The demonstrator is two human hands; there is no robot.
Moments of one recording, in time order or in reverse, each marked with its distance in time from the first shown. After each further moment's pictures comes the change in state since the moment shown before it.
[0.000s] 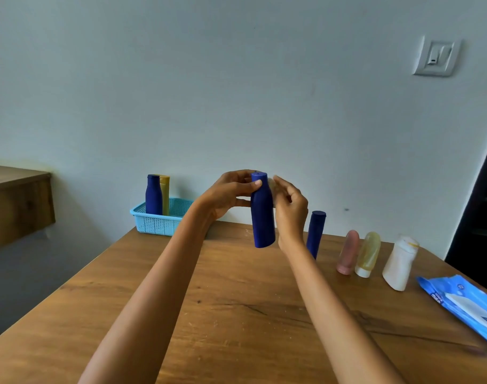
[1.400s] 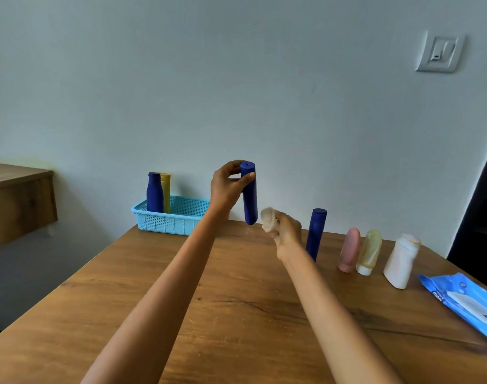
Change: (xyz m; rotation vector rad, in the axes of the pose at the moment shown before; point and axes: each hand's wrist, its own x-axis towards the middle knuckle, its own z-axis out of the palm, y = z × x) left_hand 0.017 -0.024 0.008 0.148 0.569 0.197; right_hand -0.008 0.025 -0.007 0.143 -0.041 0.657
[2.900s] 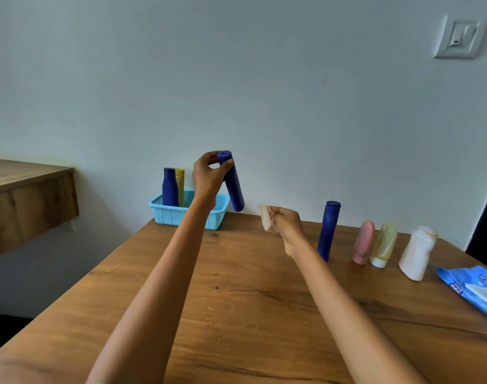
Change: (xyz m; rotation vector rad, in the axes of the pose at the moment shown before) left_hand 0.015 0.000 -0.054 0.044 0.192 -0.039; right_hand 0.003 0.017 0.013 -0.240 -0.152 -0.072
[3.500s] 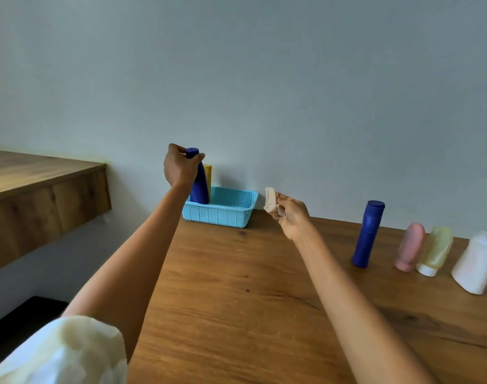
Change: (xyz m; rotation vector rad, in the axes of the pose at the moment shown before) left_hand 0.069 -0.020 -0.097 0.469 0.313 -0.070; right_hand 0.015 -0.017 0.061 0.363 -0.065 0.164
